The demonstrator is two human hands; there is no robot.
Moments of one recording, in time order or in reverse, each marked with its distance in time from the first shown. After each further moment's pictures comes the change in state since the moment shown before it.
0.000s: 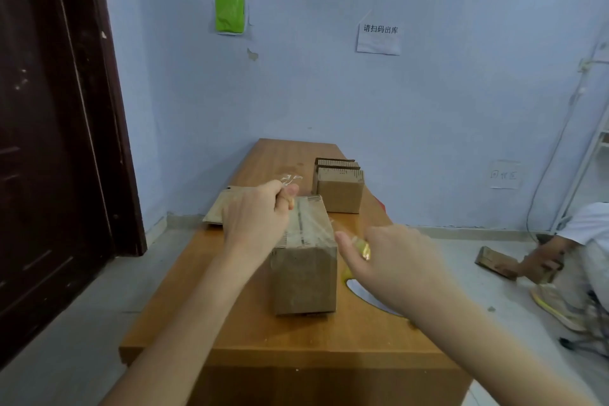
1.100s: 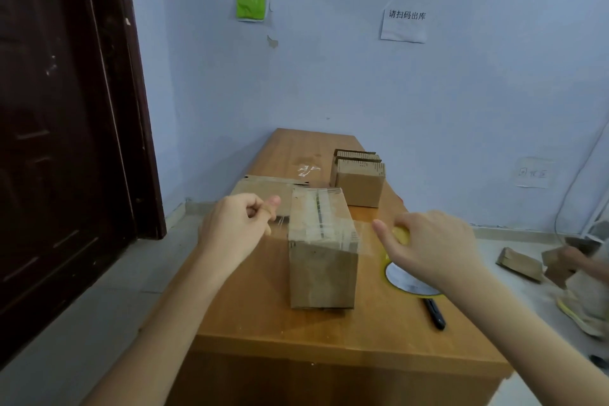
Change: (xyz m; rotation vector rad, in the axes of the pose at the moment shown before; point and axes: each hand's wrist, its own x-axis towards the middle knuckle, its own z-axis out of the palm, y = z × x) left_hand -0.014 -0.053 -0.014 -0.159 -0.081 -0.228; right_hand 0.034 0.044 0.047 -0.153 0.104 0.010
